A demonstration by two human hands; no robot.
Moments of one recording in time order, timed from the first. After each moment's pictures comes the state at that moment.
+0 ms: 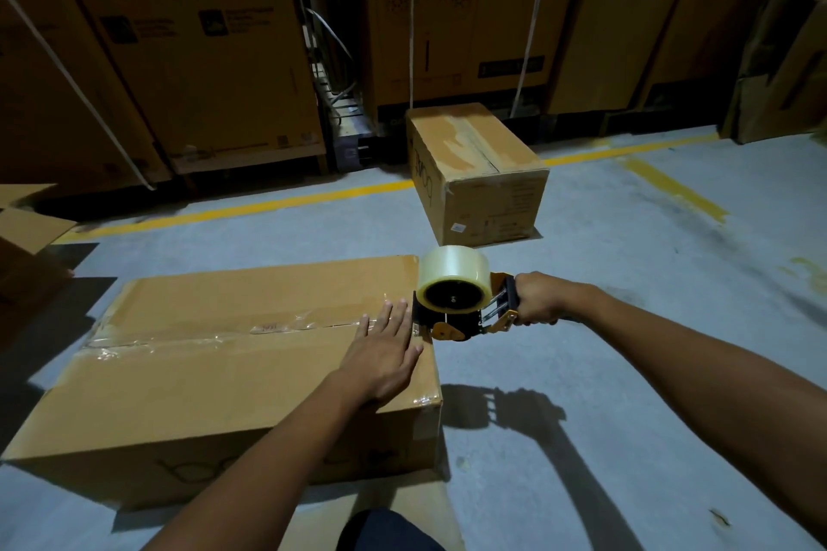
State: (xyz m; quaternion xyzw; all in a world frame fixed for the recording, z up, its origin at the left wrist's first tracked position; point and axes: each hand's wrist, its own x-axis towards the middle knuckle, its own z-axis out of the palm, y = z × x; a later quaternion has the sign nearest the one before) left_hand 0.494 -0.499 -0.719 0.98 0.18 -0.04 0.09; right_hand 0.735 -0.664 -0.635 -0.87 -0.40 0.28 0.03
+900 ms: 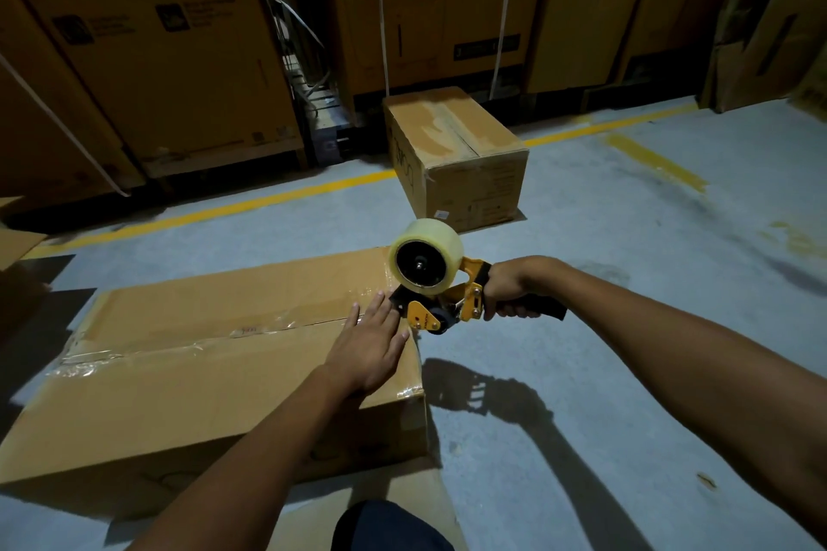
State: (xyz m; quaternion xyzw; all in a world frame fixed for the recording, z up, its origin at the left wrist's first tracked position) left_hand 0.501 -0.498 -0.724 0.98 0.16 -0.01 0.09; right_hand 0.723 -0.654 -0.621 -0.85 -0.28 0.45 0.04
